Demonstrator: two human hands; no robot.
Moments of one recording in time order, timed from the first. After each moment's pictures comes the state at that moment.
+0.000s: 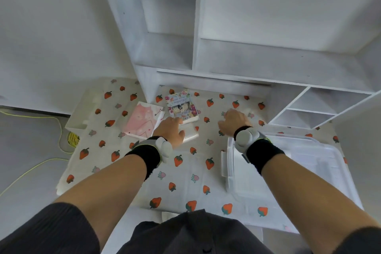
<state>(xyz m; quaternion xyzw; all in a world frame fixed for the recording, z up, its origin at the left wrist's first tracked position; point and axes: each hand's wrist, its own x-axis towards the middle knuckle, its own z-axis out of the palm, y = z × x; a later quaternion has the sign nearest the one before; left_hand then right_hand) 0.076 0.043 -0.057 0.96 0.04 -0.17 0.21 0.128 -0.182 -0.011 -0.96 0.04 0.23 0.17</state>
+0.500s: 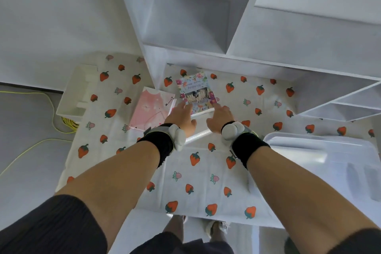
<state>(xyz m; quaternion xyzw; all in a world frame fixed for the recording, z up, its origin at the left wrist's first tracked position) 0.146 0.087 -0.142 0.94 0.01 -0.22 0.25 0.177 -0.073 -0.131 -0.93 0.04 0.32 0.18</state>
